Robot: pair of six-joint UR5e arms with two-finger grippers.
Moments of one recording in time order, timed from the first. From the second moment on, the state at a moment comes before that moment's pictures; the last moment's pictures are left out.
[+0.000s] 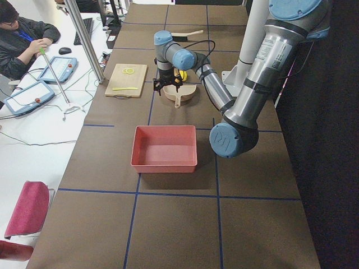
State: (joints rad) left arm -0.87 -1.98 -2.03 -1.24 -2.16 0.49; right arm 1.51 -1.54 1.76 -1.69 2.41 0.20
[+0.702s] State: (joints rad) left arm -0.71 -2.07 -1.91 -1.27 -2.02 0.53; right arm 1.48 -1.54 1.78 -1.69 2.41 0.21
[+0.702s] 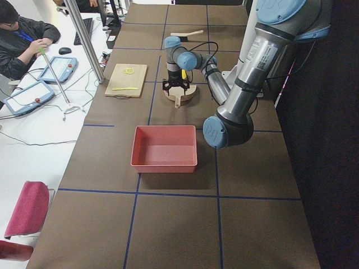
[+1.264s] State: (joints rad) left arm -0.69 -2.08 -1.77 -1.45 -2.02 0.54; right arm 1.47 -1.54 1.81 -1.69 2.43 0.25
